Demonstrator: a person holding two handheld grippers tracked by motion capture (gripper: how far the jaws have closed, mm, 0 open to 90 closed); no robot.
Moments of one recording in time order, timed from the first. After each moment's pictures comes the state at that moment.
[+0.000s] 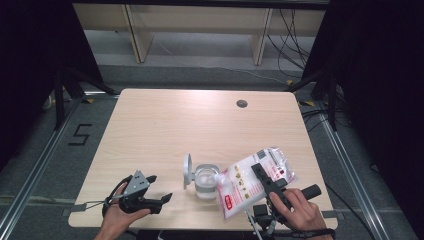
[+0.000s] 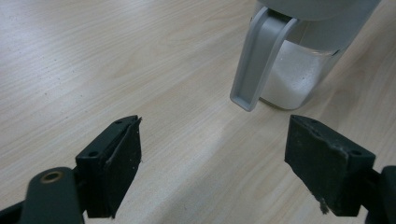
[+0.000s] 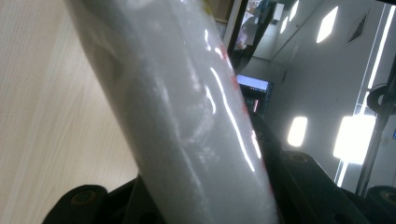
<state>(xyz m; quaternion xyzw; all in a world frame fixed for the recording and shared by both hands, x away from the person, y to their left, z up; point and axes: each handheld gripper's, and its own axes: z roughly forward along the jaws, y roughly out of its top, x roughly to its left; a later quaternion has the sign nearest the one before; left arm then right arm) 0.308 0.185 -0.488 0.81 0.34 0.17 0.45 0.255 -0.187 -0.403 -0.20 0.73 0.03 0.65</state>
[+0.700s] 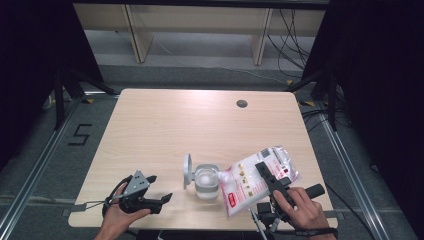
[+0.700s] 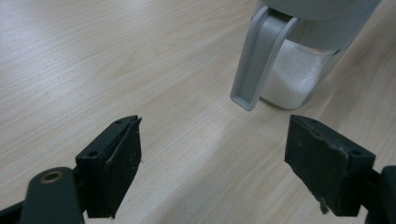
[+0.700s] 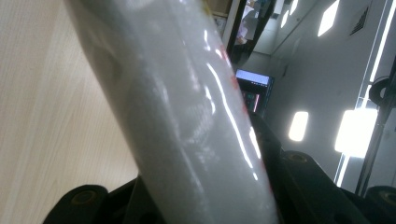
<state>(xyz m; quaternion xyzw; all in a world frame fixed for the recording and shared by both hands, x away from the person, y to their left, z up) 0.307 0.184 -0.489 0.80 0.35 0.16 0.45 0.258 -0.195 -0.404 -0.19 0.73 0.03 0.65</state>
